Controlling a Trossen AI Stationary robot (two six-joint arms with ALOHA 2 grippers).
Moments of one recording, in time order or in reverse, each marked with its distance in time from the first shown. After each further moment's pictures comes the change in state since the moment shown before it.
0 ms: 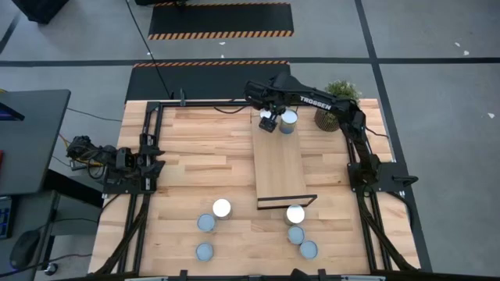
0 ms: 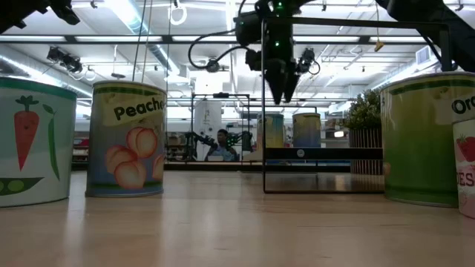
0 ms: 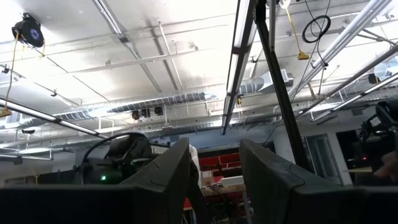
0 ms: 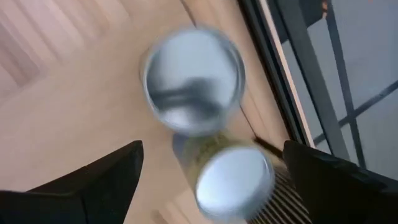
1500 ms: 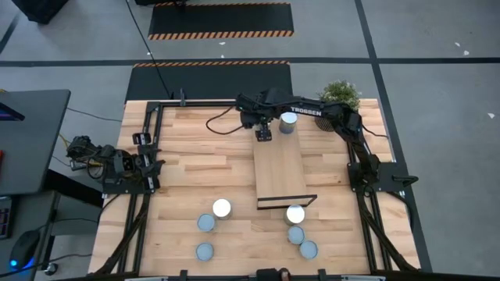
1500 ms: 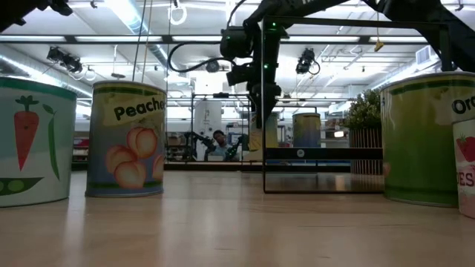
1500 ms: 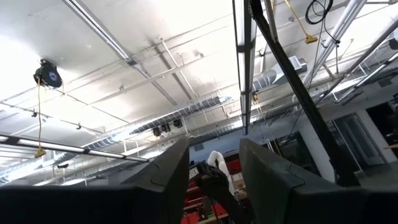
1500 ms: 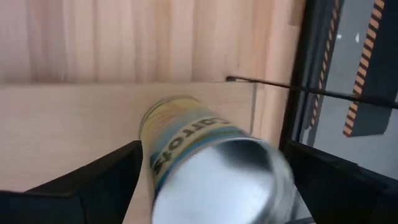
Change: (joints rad) left arm 0.000 0.000 0.000 0.036 0.000 0.229; right arm 0.042 0.035 -0.181 0.383 -0.053 -0.551
